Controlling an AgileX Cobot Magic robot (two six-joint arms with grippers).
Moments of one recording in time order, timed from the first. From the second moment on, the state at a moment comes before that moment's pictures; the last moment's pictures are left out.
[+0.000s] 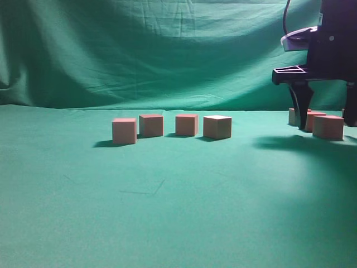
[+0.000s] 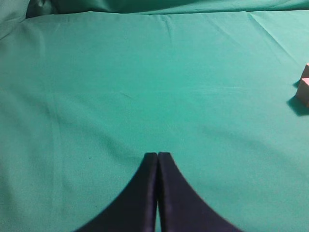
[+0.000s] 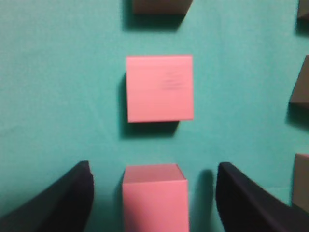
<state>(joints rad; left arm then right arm) -0.01 -0.01 0.02 0.02 0.35 0.01 0.24 1.98 -1.34 -0.21 0.73 0.38</state>
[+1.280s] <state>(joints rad) -0.01 -0.01 0.02 0.02 0.35 0.01 0.71 1.71 -1.34 -0.07 0.93 0.14</state>
